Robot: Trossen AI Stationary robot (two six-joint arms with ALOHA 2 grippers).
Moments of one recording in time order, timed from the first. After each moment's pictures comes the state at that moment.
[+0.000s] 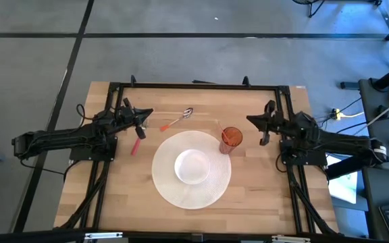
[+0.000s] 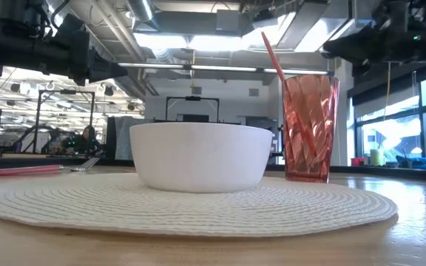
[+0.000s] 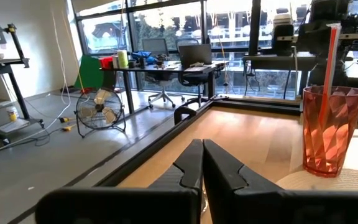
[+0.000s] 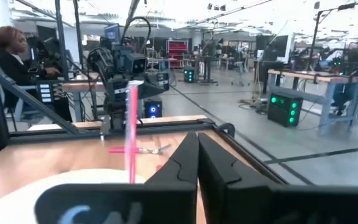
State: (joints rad) left arm 0.34 0.46 0.08 0.41 -0.19 0.04; right arm -0.26 0.39 0.16 0.38 -0.01 -0.02
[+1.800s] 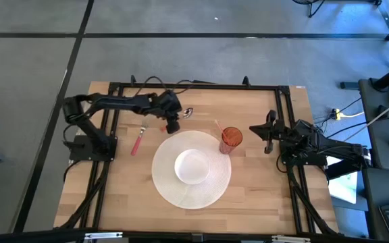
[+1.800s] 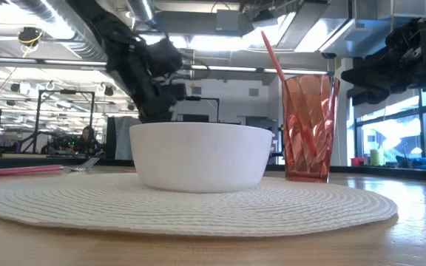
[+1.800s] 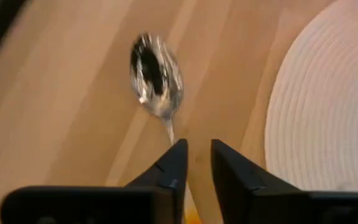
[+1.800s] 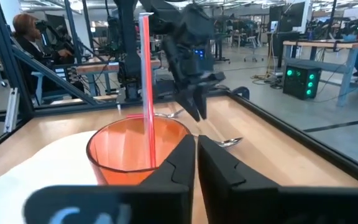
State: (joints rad) left arm 0.45 1.60 0.89 -0.25 0.04 0.08; right arm -0.21 0.02 0.01 0.02 0.00 0.05
